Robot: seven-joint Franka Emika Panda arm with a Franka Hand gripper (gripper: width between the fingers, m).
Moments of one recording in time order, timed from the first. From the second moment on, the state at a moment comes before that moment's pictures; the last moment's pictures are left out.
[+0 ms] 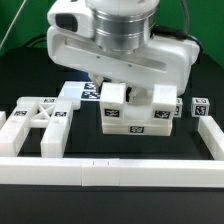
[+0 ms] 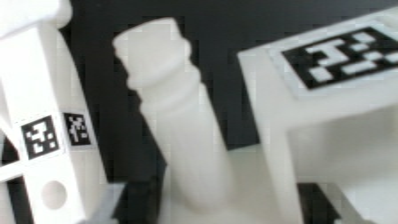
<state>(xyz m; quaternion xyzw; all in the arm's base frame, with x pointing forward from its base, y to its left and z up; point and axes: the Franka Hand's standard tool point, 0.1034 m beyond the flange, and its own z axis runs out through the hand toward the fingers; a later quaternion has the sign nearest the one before) 0.565 -0.019 0.079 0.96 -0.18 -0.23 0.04</state>
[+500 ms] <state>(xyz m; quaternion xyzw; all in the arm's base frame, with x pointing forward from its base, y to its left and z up) 0.547 -0.028 0.071 0.90 -0.19 -0.39 0.04</state>
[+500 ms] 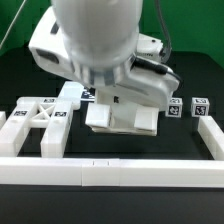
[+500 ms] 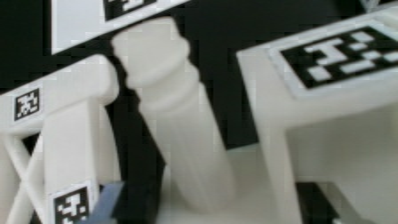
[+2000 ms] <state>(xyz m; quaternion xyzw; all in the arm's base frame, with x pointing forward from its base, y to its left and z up) 0.552 -0.040 0.066 0.87 -0.20 -0.45 0.05</state>
